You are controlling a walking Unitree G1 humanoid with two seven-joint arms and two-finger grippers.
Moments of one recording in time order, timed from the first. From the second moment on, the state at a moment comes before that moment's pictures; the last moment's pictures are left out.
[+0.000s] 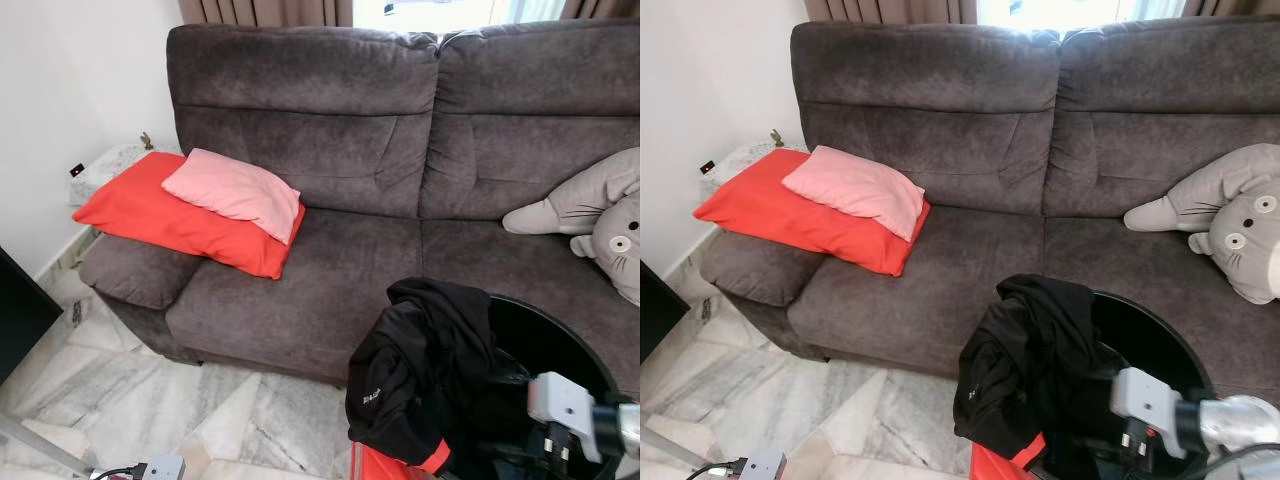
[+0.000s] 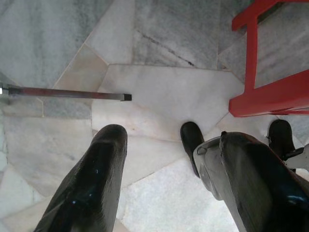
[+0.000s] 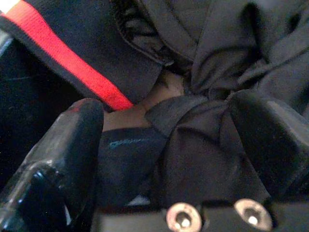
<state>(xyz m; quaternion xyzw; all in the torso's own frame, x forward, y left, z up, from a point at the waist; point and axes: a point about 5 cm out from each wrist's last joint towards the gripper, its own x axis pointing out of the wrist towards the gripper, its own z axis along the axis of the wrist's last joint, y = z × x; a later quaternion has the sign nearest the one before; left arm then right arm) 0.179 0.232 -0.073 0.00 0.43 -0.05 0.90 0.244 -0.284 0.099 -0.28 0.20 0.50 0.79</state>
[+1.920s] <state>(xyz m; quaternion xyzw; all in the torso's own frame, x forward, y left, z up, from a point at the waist) 0.177 0.225 -0.076 0.00 0.43 -0.04 0.90 0.275 -0.249 0.094 -0.35 0.19 0.59 0.70</state>
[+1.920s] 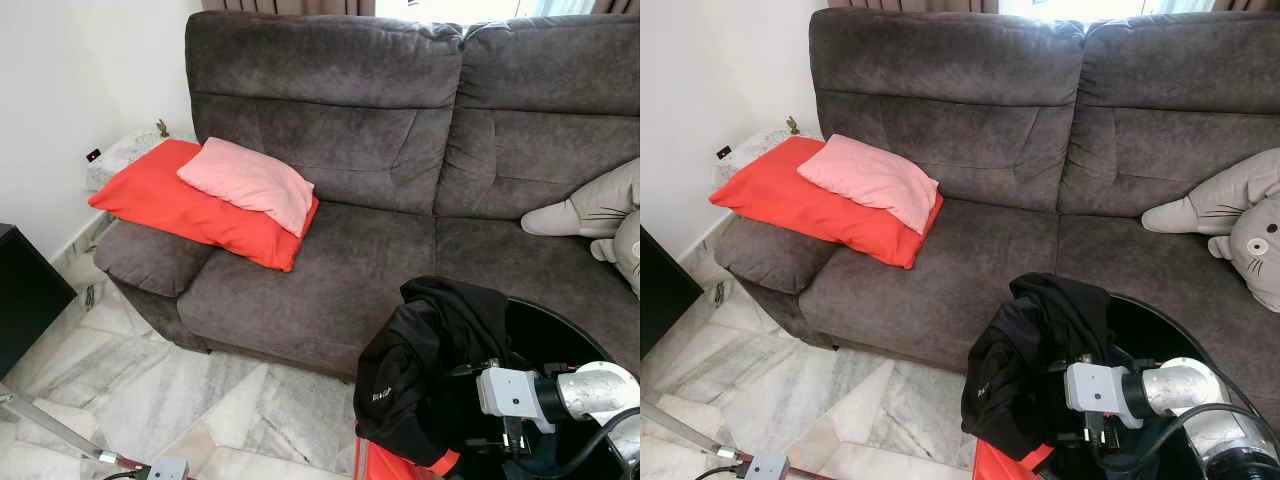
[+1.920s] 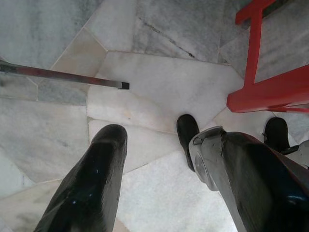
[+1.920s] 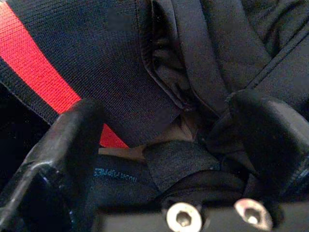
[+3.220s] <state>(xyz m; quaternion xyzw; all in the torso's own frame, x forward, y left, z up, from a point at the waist) 0.182 0.225 -0.073 0.00 0.42 -0.05 0.91 0.258 -0.234 0.075 -0.38 0.20 0.62 0.65</state>
